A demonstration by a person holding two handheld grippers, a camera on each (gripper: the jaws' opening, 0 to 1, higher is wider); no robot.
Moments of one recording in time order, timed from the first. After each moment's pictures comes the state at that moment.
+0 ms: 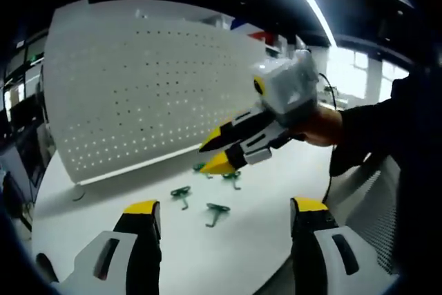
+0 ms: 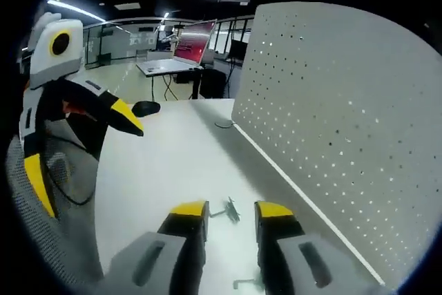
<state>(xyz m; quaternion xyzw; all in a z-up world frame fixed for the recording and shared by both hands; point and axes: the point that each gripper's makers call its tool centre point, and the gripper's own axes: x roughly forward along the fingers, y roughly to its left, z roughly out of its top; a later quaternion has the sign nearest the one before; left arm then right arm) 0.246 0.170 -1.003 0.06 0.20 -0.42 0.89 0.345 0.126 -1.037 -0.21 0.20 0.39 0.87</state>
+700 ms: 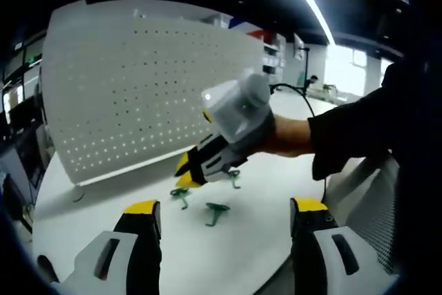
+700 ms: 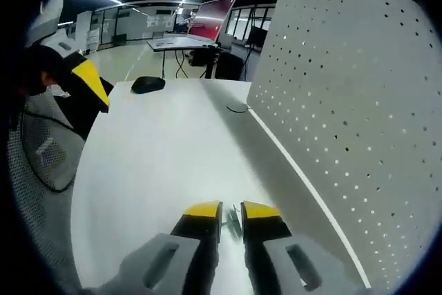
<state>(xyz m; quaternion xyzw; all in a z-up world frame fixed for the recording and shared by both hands) 0.245 0.170 -1.003 0.06 0.20 -0.42 0.88 0.372 0.158 -1.082 -0.27 0.23 0.43 0.83</state>
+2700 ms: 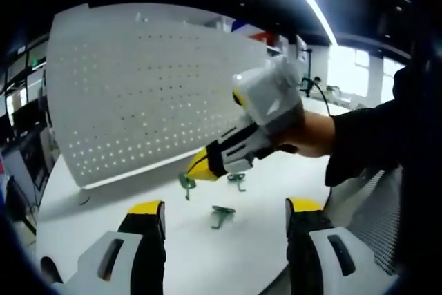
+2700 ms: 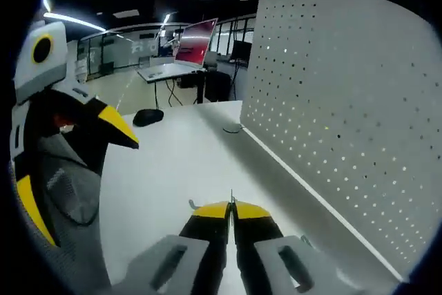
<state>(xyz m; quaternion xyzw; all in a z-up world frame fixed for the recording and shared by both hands) 0.250 0.175 -0.998 0.07 0.19 -0.41 0.89 0.335 0.151 -1.030 -0.13 0.21 0.40 0.88</state>
